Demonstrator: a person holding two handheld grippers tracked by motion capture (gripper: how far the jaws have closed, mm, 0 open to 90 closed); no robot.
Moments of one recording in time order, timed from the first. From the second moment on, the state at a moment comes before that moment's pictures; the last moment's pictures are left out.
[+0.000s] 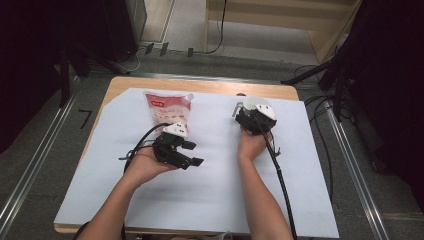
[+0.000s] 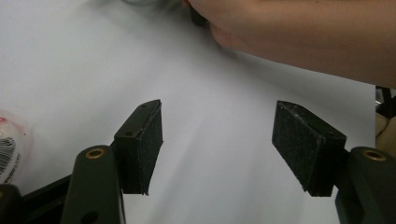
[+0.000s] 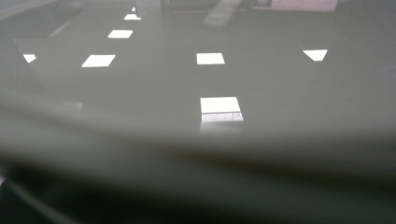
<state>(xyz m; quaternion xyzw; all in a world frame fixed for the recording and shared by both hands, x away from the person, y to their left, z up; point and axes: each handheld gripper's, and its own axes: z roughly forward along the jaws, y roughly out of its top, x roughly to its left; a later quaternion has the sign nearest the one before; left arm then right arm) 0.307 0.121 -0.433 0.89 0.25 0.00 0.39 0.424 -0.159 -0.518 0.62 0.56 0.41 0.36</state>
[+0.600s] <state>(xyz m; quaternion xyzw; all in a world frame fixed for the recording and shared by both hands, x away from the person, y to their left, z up) 0.308 0.123 -0.434 0.89 0.25 0.00 0.39 0.418 -0.170 -0.506 0.58 0.60 0.43 0.33</state>
